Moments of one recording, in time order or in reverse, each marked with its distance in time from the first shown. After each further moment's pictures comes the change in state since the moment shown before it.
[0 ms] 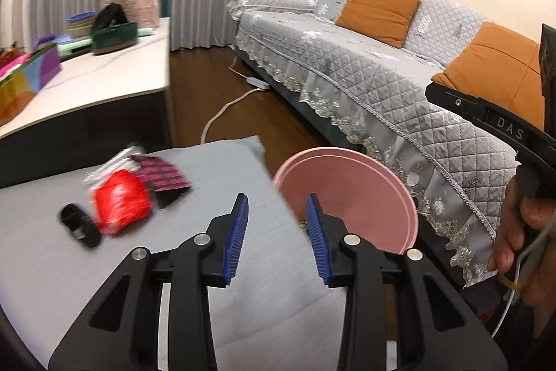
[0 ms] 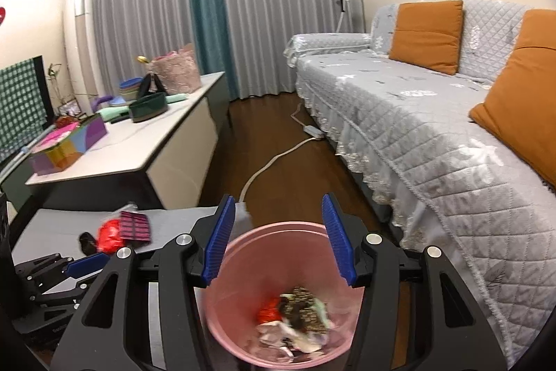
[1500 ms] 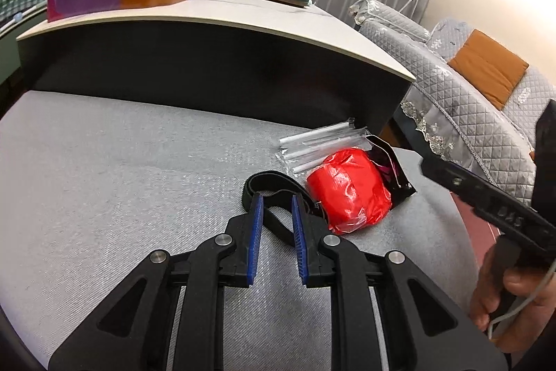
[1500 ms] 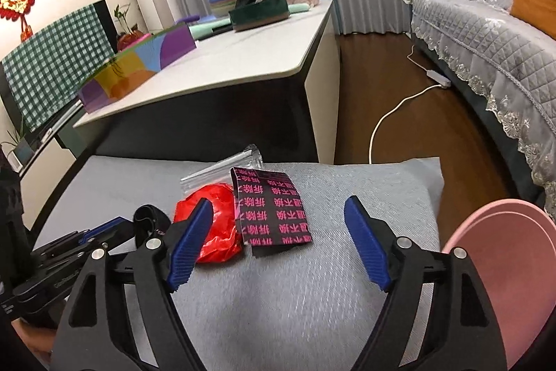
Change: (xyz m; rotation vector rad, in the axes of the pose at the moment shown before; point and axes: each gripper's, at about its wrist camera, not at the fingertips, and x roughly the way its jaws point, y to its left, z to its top) left arm 0.017 0.193 -0.040 -0.352 0.013 0.232; right arm 0.166 0.188 -0.051 -0.097 0.282 0.360
